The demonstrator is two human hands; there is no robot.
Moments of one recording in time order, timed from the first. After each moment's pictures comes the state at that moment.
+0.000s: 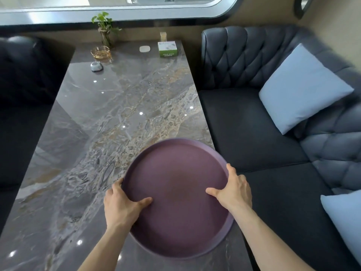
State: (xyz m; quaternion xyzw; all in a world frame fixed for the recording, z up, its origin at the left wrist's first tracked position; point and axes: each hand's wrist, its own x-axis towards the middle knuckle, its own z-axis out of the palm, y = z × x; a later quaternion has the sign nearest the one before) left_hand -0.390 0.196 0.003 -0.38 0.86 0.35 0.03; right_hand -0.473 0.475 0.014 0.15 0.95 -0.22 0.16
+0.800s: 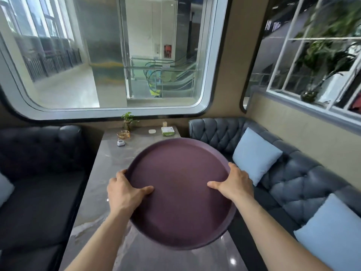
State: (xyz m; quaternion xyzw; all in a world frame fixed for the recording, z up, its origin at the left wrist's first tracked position) left_hand -0.300 0.111 0.265 -0.25 0.85 0.43 -0.14; right_hand -0.337 0.404 0.307 0.14 0.96 -0.26 -0.03
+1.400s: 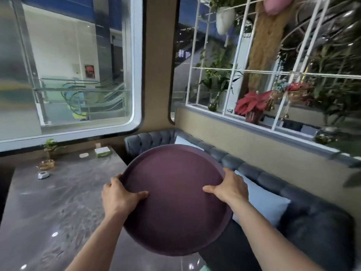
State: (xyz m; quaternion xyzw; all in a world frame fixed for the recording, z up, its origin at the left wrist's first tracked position) left_hand -0.221 0.231 0.323 -0.06 0.87 0.48 -0.08; right_hand -0.132 0.506 0.373 0.33 0.90 -0.26 -0.14
